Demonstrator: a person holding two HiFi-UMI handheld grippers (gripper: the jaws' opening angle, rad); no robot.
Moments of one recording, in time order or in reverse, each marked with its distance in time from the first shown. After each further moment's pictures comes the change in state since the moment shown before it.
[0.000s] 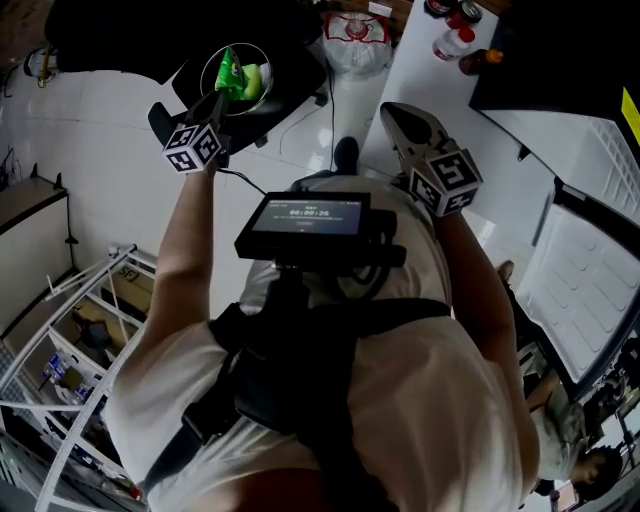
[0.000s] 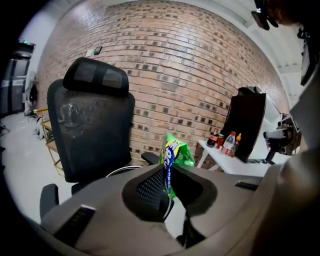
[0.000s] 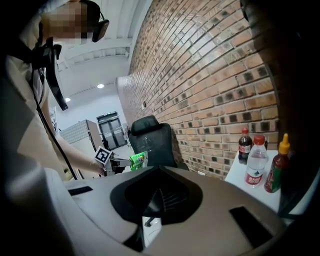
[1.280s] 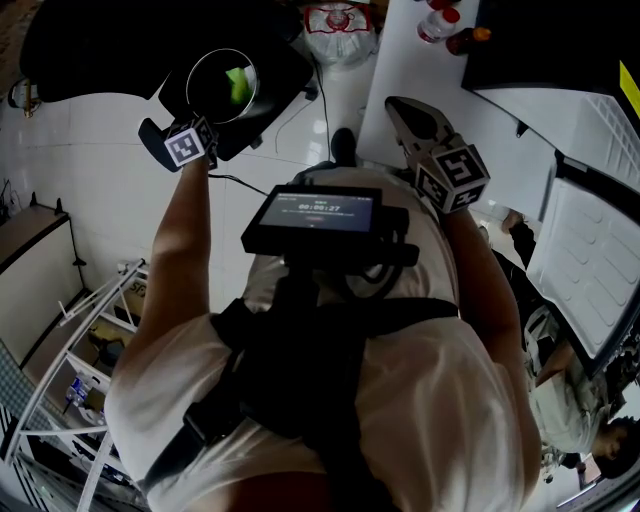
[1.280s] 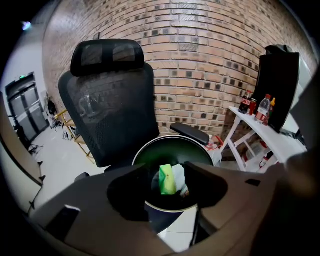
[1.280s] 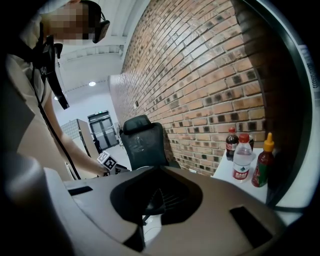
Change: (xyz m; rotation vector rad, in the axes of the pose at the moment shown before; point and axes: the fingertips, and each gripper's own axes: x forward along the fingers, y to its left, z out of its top) left arm 0.028 0.084 -0.064 0.058 0.313 0.283; right arm -0.015 -0.017 -0.003 0.027 0.004 -0.097
